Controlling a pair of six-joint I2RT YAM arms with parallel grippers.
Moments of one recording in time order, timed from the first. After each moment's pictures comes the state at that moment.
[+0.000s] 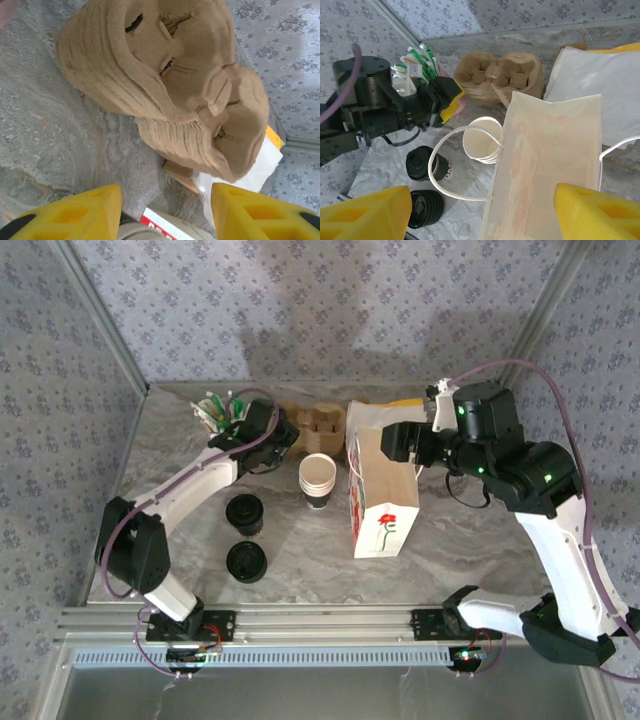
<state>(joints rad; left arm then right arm) -0.56 1.61 1.29 -0.43 -0.10 -1.30 0.56 1.17 1.81 -1.20 -0.07 0.47</state>
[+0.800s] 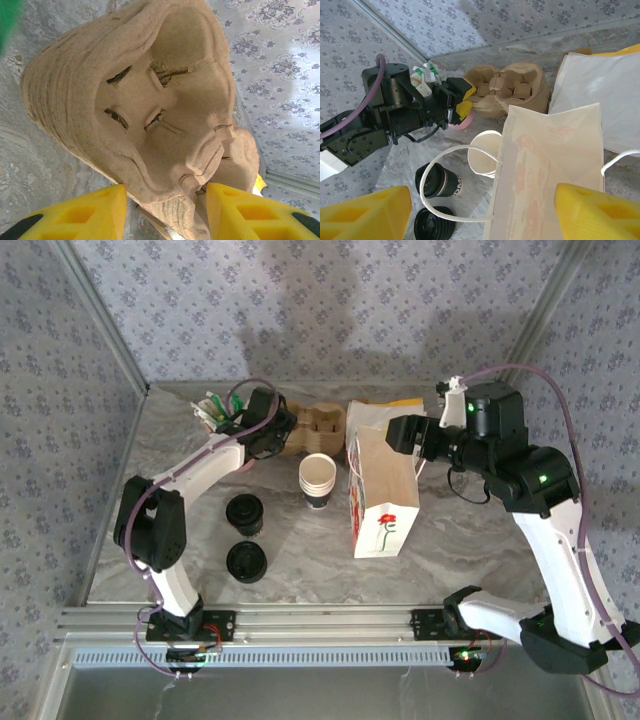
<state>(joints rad) -0.50 1.75 1.38 -0.34 -0.08 -1.39 0.44 1.13 1.69 -1.07 -0.18 0.49</state>
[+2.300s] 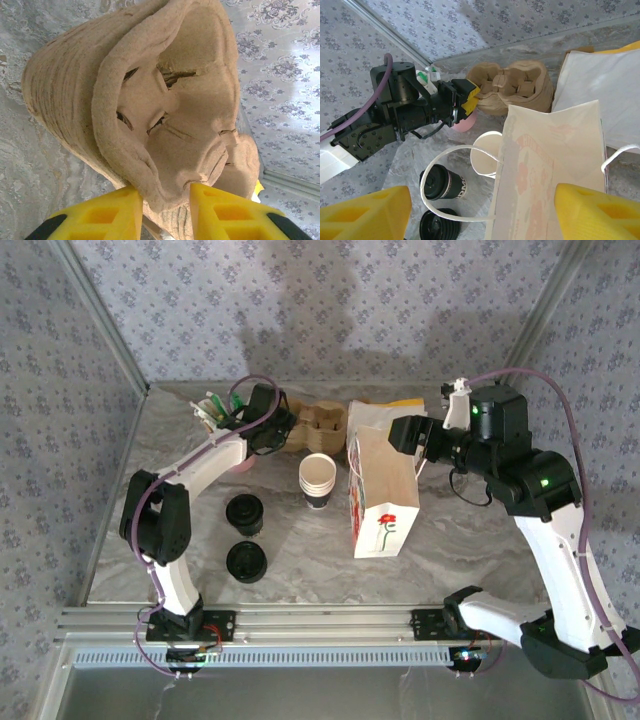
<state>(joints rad) -0.48 1.80 1.43 -0.35 -0.05 -1.40 0.42 1.10 1.66 -1.05 -0.20 0.52</state>
